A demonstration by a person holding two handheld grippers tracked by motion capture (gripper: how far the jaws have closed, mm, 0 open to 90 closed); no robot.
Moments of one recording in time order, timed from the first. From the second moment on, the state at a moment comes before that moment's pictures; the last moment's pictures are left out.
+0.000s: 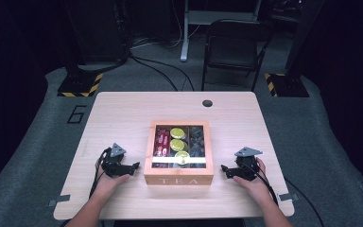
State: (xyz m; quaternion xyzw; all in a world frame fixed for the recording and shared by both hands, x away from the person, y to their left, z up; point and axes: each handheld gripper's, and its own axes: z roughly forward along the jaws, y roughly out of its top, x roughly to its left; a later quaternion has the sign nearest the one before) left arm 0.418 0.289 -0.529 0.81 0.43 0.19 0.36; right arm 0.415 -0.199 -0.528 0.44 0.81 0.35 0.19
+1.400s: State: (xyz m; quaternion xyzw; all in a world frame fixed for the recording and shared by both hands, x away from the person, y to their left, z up) left arm 0.417 0.292 -0.523 0.80 0.46 0.19 0.35; right arm 0.407 -0.190 -0.521 0.44 0.81 0.34 0.20
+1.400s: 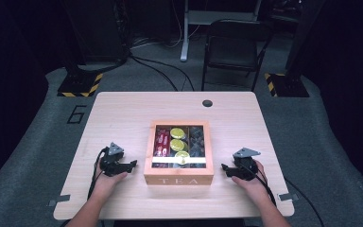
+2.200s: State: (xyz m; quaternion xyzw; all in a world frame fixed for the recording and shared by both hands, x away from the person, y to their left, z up) left arm 0.400 0.276 -0.498 0.80 0.43 0.17 0.38; right arm 0.388 -0.187 -0.490 0.41 0.80 0.38 0.20
